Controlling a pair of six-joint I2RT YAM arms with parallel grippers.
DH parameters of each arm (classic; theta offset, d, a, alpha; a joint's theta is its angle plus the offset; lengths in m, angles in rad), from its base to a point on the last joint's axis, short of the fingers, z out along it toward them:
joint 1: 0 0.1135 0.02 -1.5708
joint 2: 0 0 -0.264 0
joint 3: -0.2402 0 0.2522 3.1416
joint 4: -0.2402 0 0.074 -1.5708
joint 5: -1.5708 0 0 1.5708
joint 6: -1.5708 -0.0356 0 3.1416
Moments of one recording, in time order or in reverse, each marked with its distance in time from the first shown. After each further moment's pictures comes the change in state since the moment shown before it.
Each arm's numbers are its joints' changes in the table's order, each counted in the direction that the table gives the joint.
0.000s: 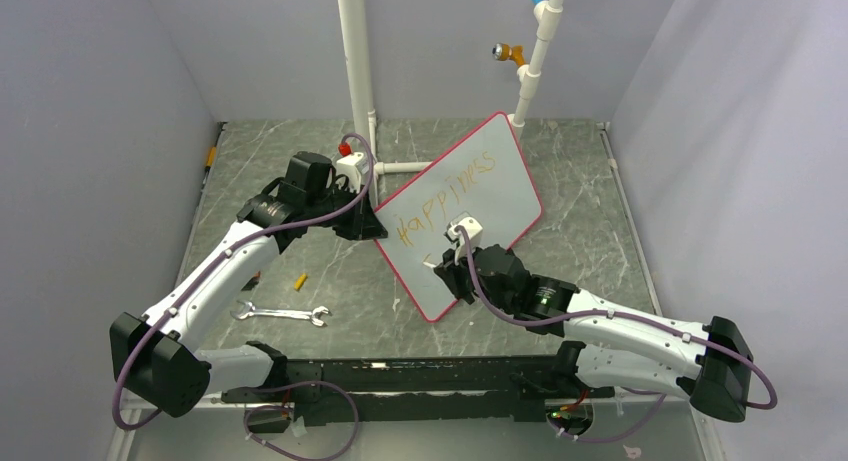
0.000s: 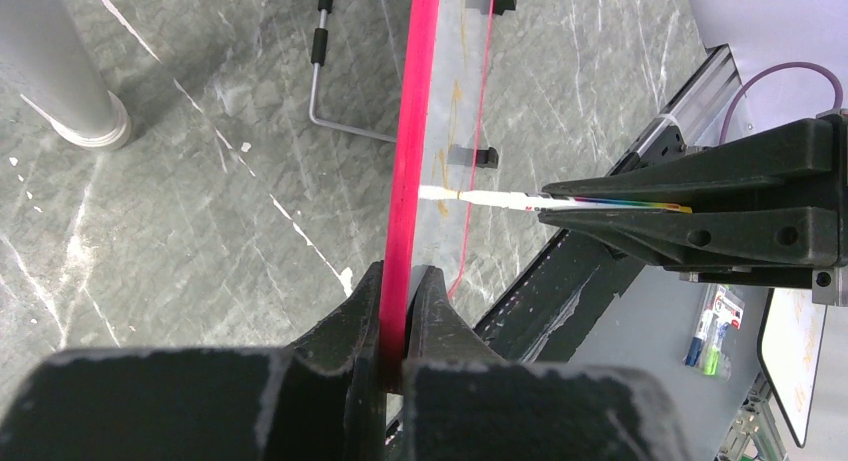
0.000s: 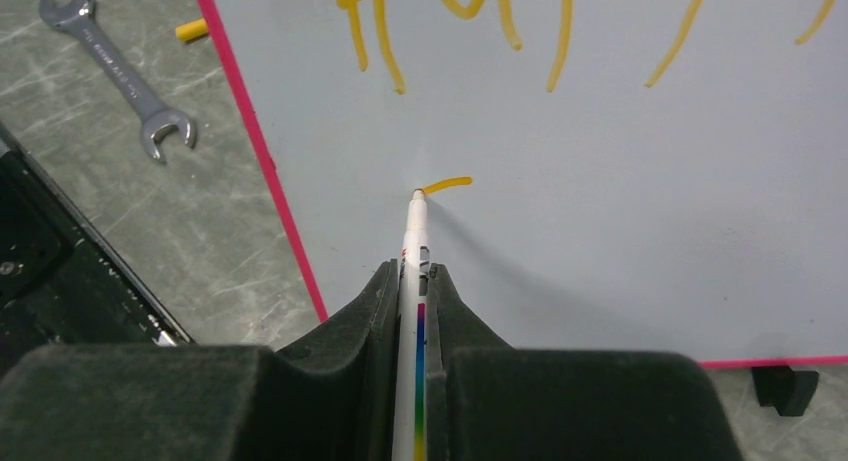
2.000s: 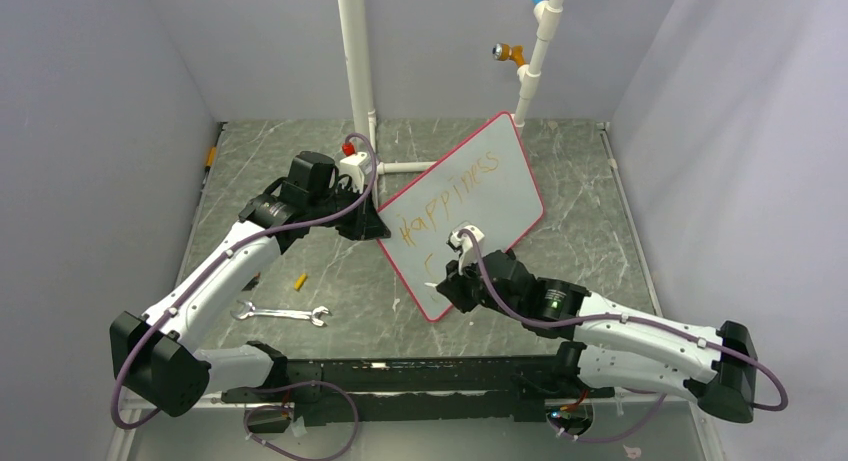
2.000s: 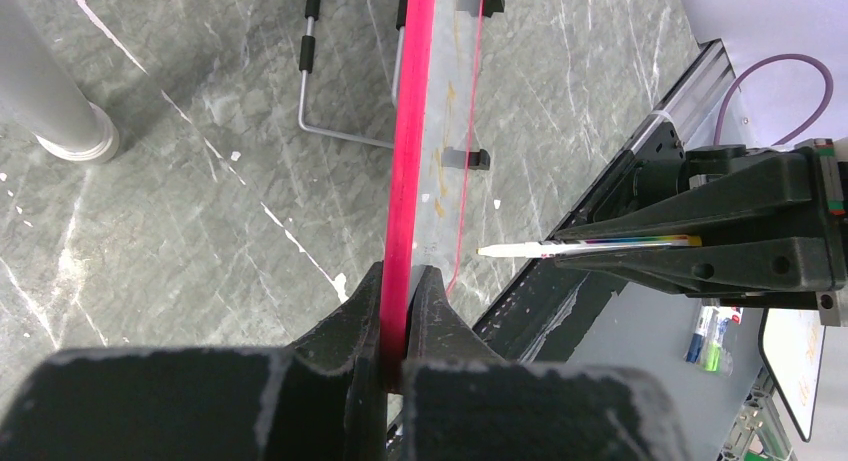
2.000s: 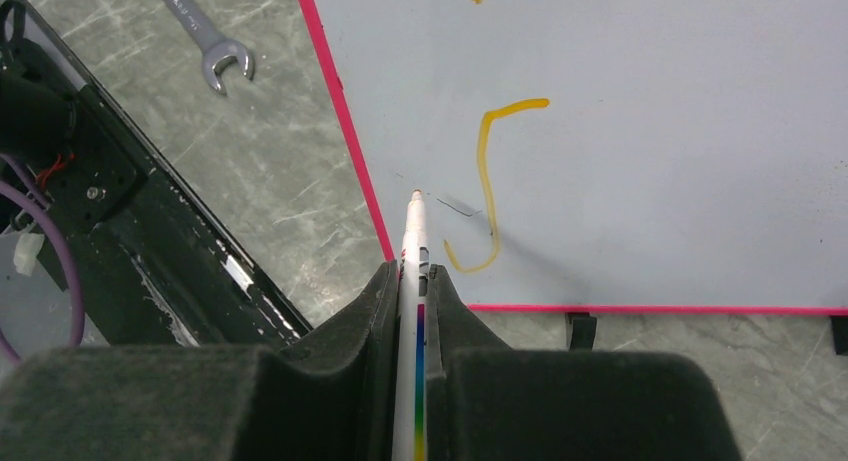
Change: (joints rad) left arm -0.013 0.003 -0.007 0.010 0.000 -0.001; right arm 0.046 -0.068 -0.036 -0.192 0.075 -0.108
